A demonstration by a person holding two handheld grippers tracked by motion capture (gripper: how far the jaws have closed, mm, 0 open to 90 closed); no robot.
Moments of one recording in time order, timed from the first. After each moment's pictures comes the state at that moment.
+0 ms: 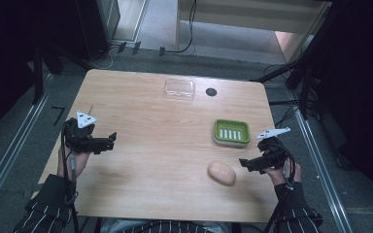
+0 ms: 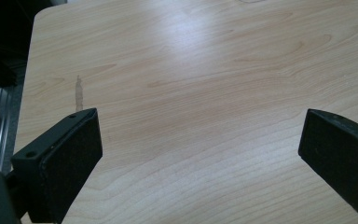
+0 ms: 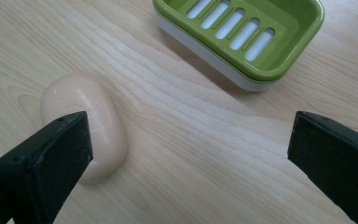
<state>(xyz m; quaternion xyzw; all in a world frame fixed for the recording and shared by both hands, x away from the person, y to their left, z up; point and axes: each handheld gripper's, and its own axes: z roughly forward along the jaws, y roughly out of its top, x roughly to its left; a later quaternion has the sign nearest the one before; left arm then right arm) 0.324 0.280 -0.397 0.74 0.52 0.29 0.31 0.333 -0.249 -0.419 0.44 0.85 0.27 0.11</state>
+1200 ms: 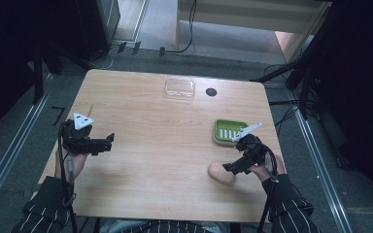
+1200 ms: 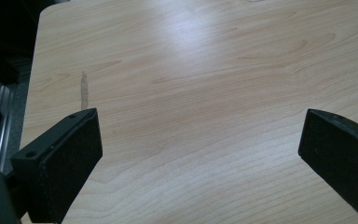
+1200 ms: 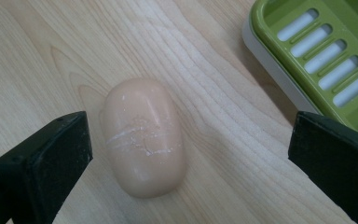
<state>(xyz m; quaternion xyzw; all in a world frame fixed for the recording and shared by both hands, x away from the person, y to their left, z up) 0.320 0.284 -0.397 0.73 0.53 0.29 0.31 0.343 -0.195 -0.417 0.34 0.91 0.23 0.06</state>
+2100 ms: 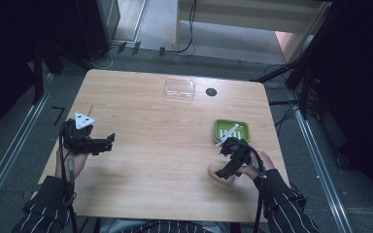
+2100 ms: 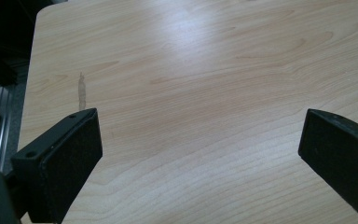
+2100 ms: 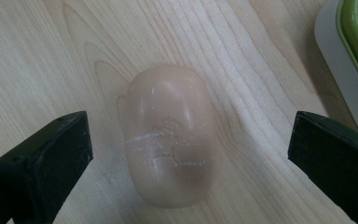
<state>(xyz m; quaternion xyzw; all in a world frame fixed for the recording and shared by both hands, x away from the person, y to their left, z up) 0.321 0.283 -0.397 0.74 0.53 0.29 0.31 0.351 -0.159 -0.433 0.28 0.95 0.14 0.01</state>
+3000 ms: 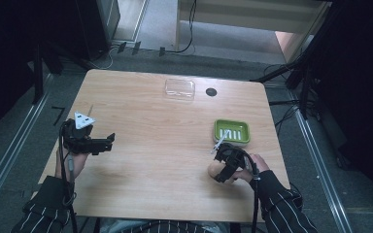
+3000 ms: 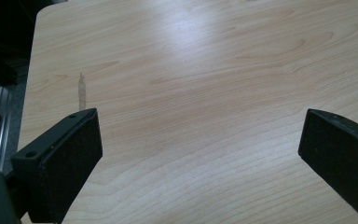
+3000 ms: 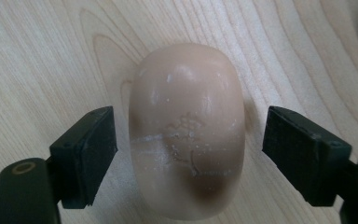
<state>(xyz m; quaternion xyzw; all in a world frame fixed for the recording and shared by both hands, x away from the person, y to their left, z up) 0.321 0.283 -0.397 0.74 0.53 0.29 0.31 0.349 -0.147 -0.455 0.27 0.96 0.10 0.00</state>
